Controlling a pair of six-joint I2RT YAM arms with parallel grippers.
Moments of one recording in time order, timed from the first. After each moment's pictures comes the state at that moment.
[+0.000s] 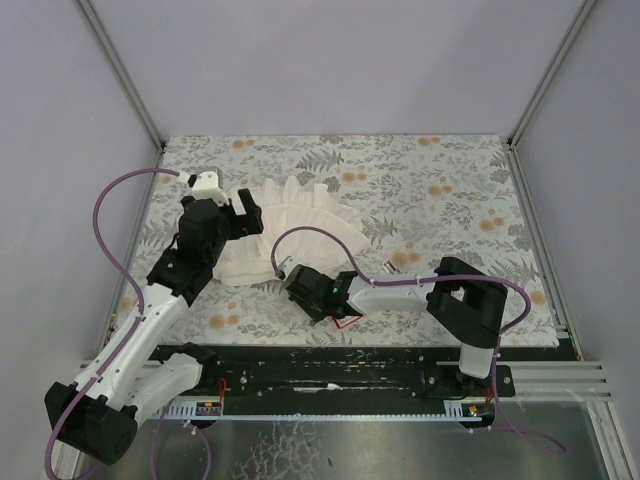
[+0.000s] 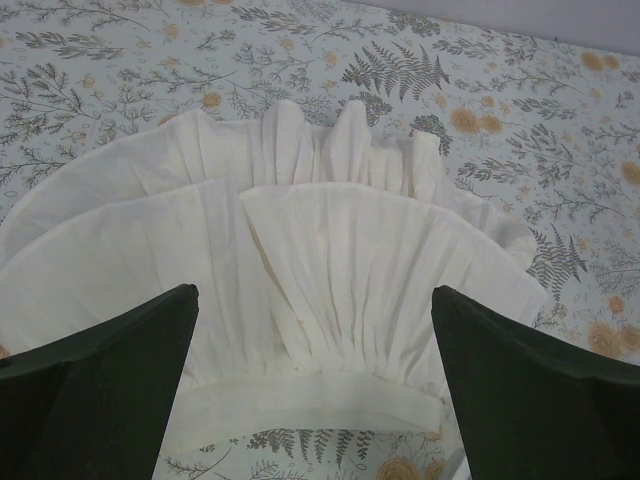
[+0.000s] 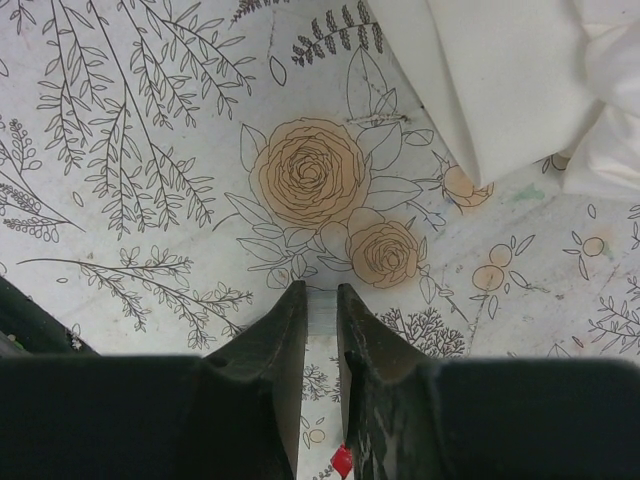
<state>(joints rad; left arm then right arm) -0.36 0.92 0.83 -0.25 -0.25 -0.33 1.18 1.84 1.10 -0.29 0.20 0.26</state>
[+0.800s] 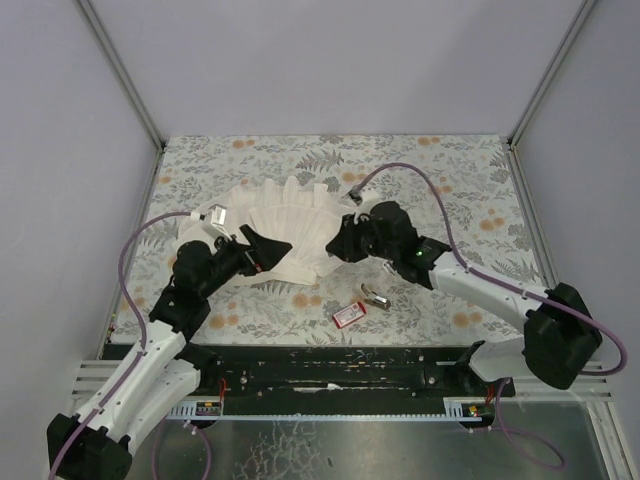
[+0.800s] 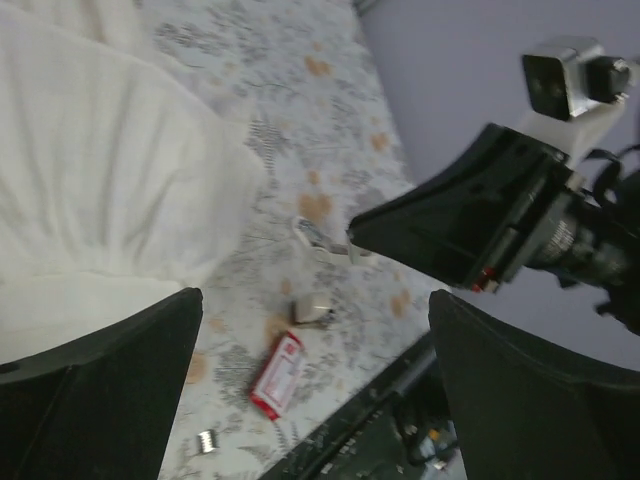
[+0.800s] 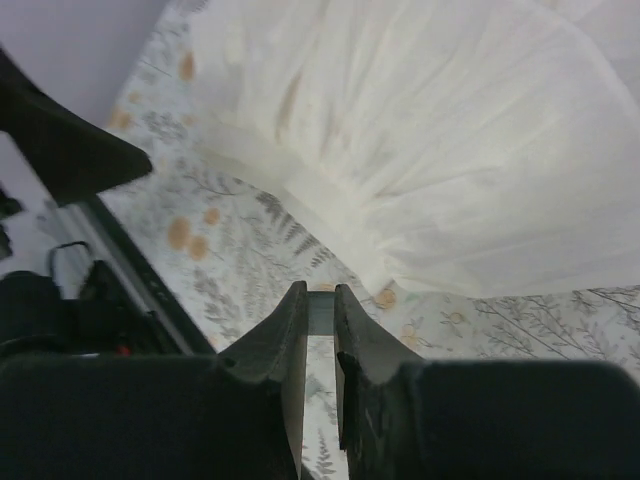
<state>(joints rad) -0.36 0.68 0.48 -0.02 0.28 -0.78 0.77 1.38 0.90 -0.02 -0.15 0.45</state>
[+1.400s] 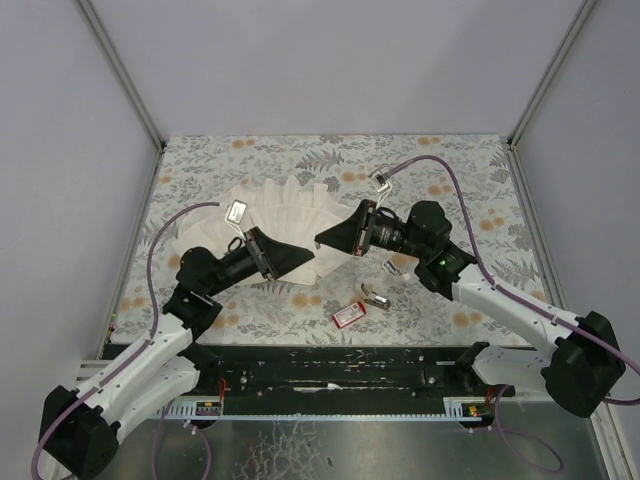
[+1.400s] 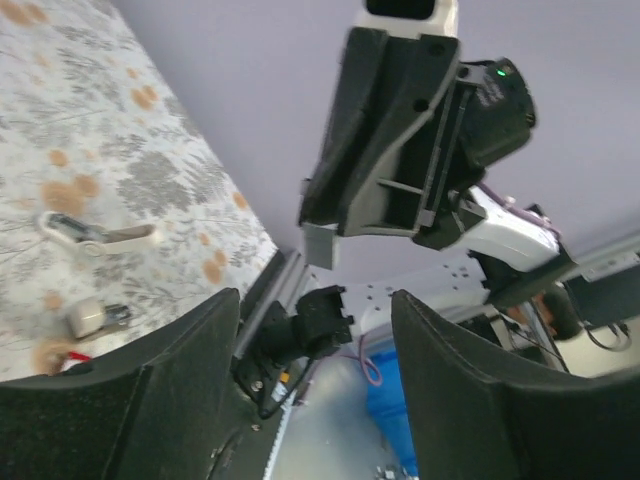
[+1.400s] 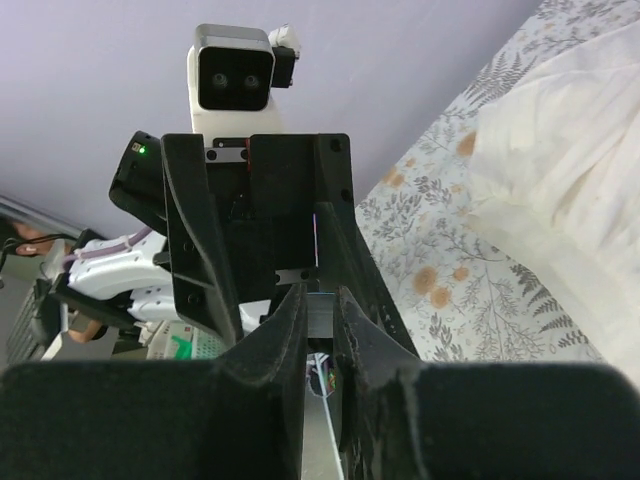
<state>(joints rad) -0.51 0.75 0.44 0.48 0.54 -1.08 0.70 1.19 0.81 0.40 -0.54 0.86</state>
